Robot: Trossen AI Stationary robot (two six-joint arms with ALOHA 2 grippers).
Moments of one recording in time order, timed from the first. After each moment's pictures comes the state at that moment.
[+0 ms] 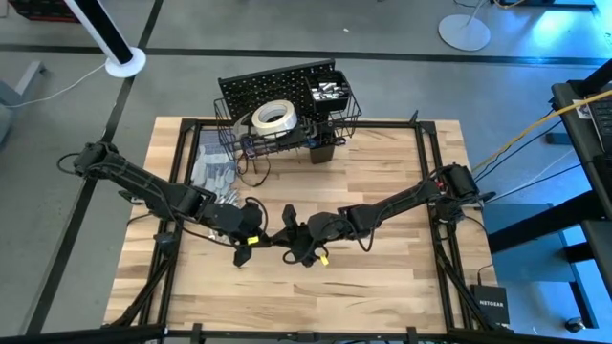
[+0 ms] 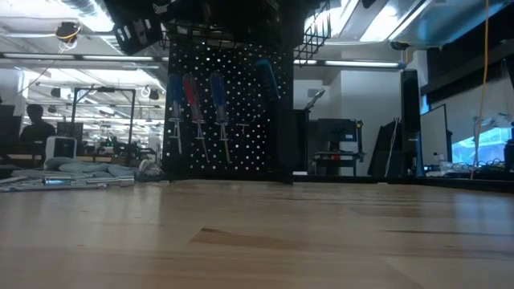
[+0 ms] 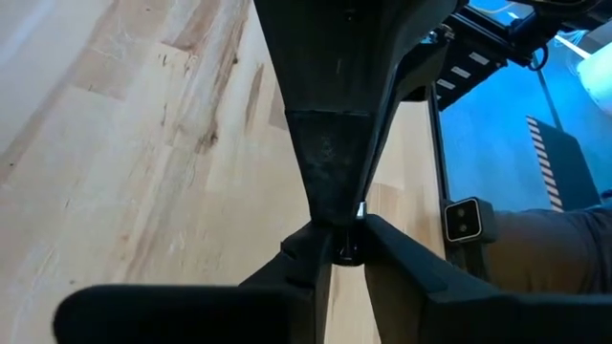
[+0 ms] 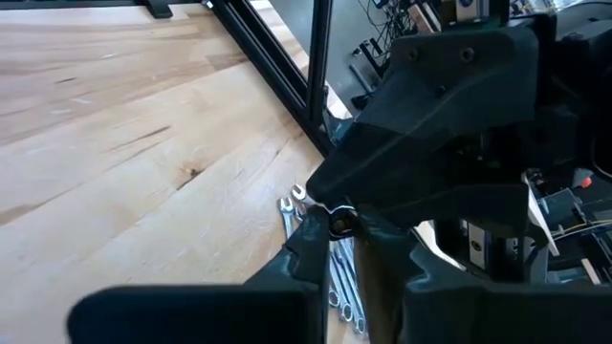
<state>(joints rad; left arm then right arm) -0.35 1.23 0.85 -0.23 -0.10 -0.59 0.27 1.90 1.28 0.31 0.12 -0.82</state>
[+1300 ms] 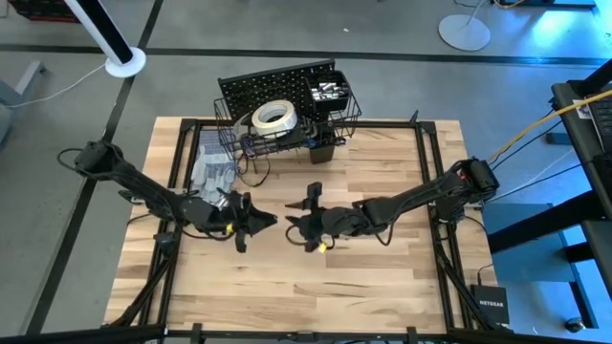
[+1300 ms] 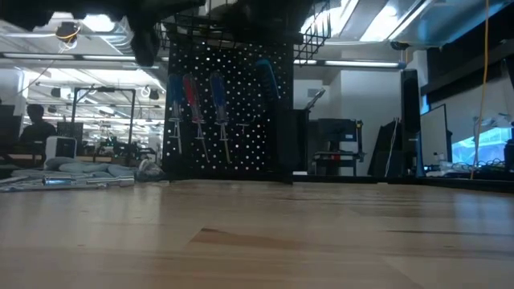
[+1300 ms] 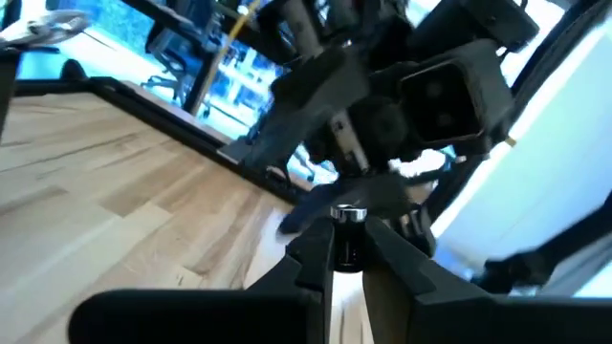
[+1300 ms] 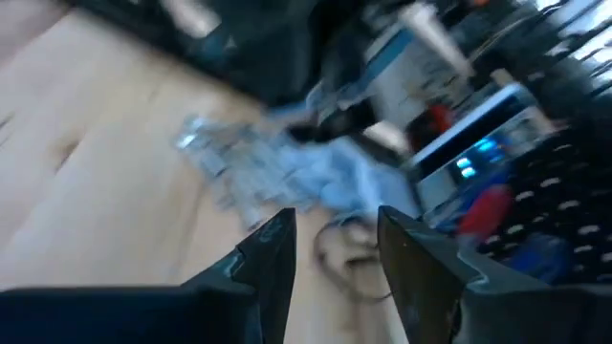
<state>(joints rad) -0.42 1.23 0.42 0.86 -0.51 -0.51 0.30 1.73 1.22 0.12 0.53 -0.43</state>
